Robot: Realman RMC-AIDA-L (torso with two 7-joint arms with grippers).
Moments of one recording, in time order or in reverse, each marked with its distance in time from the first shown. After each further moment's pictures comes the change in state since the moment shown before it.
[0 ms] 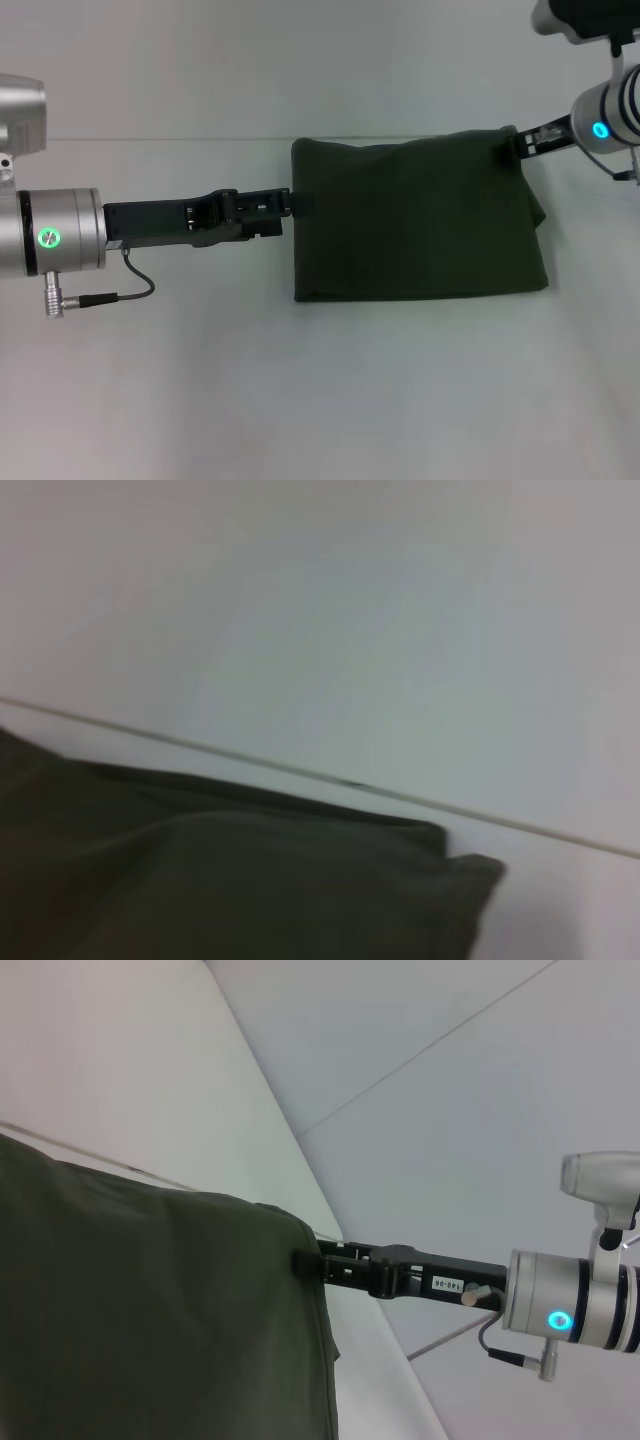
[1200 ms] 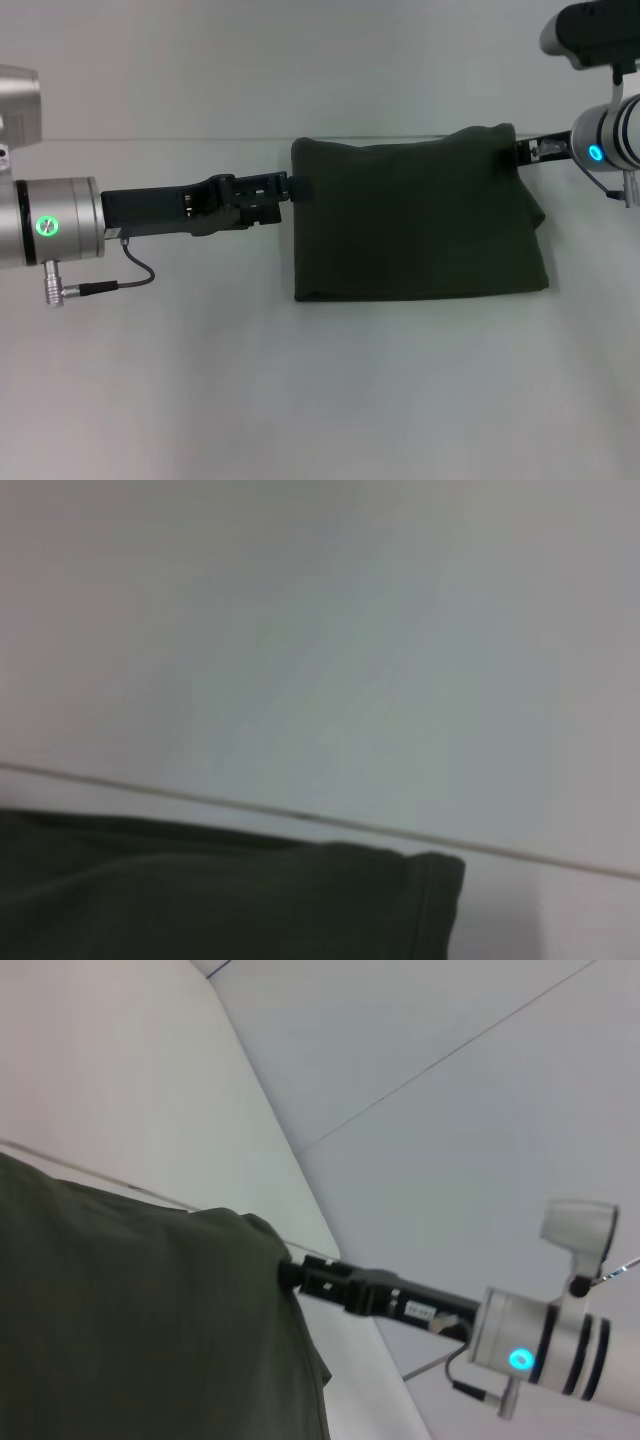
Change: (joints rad) left arm -0.010 0.000 -0.025 0.001 0.000 -0.003 -0.021; right arm -0.028 0.025 0.017 0.100 -0.021 0.231 0.021
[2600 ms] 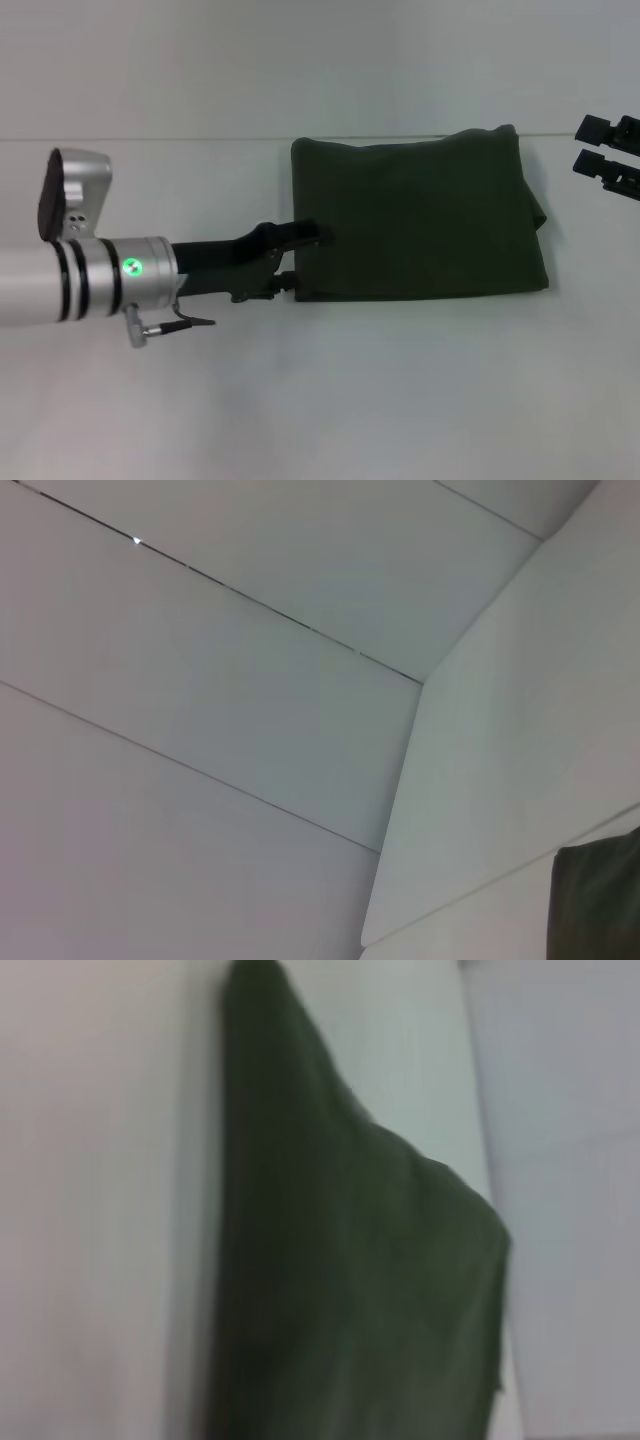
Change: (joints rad) left arm -0.022 -0.107 0.013 -0.086 0.139 -0.272 -0.301; right arm -0.467 -0.135 0.438 -0.095 1.185 -1.035 -0.543
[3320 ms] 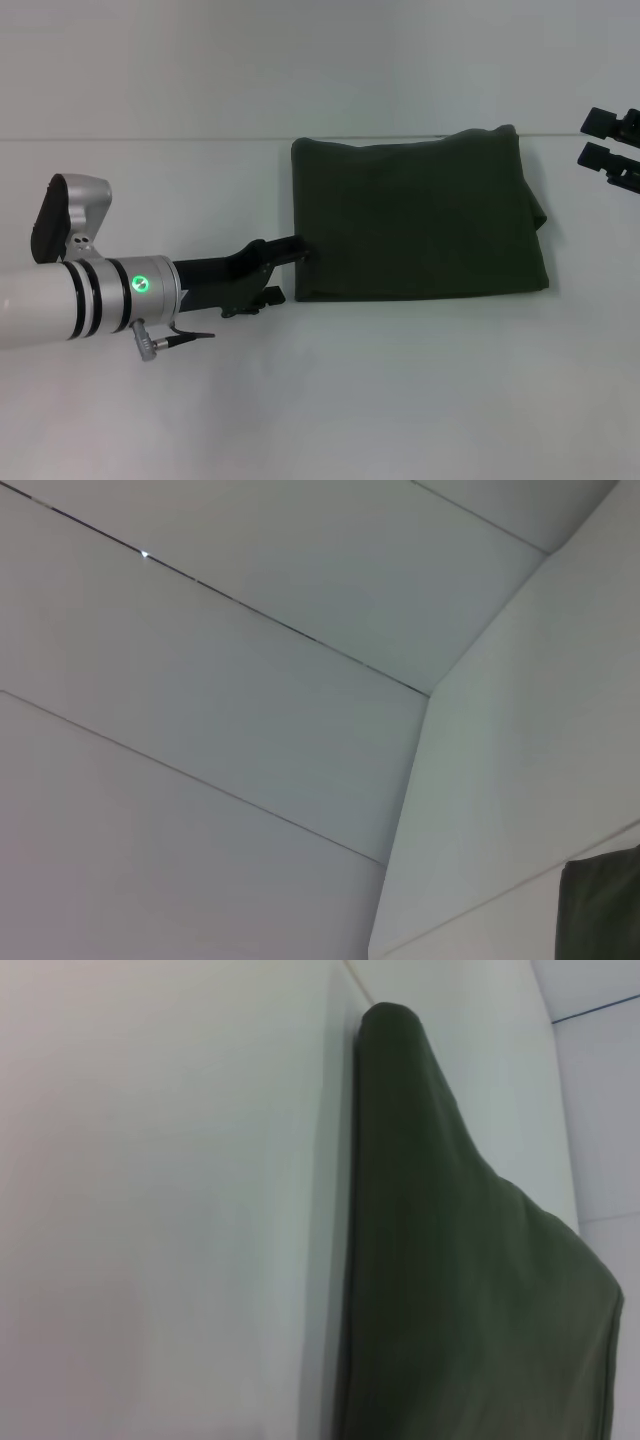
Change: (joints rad) left arm 0.004 -0.024 0.008 -0.049 0.027 -0.159 -0.014; right arm 0.001 0.001 0.019 0.003 0.004 -0.004 -0.005
